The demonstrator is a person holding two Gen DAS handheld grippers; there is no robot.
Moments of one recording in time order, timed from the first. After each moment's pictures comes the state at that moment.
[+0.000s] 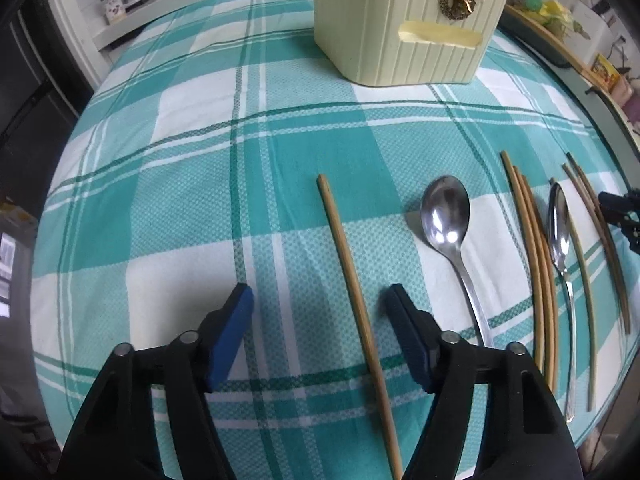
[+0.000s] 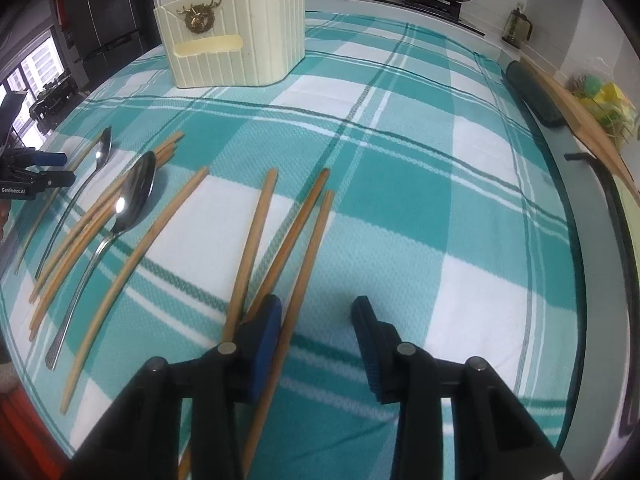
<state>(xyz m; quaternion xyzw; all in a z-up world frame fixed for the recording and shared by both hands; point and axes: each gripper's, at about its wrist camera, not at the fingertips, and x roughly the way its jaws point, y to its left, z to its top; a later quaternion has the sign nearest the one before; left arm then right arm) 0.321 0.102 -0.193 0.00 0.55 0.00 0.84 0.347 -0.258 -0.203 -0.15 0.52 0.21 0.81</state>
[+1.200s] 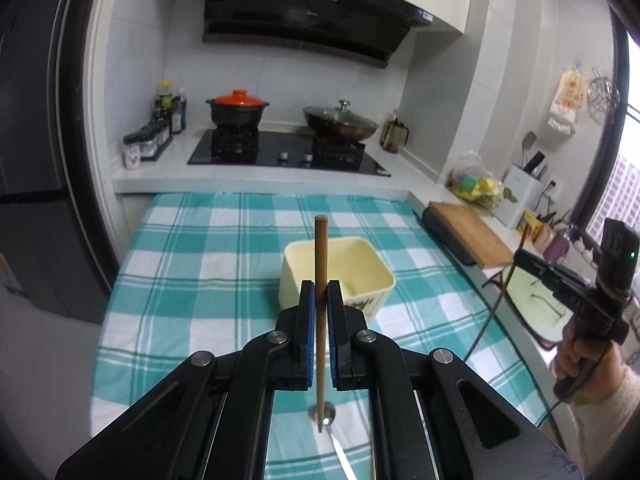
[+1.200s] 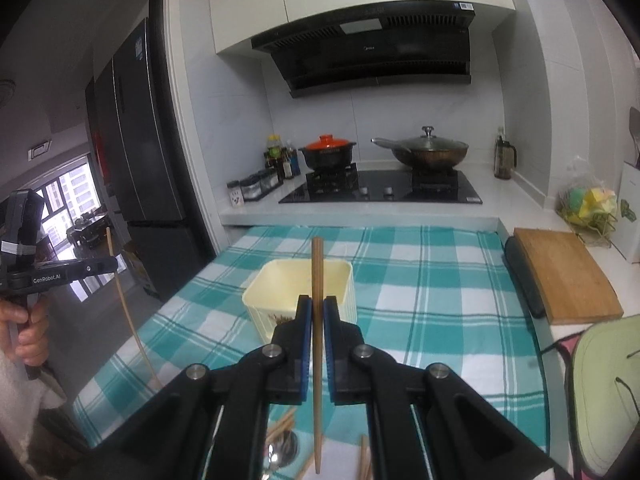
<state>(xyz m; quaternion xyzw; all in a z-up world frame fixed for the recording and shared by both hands) 0.311 0.119 0.077 -0.09 0.29 -0.05 0.95 0.361 -0.214 0.027 0.01 0.27 0.26 0.93</state>
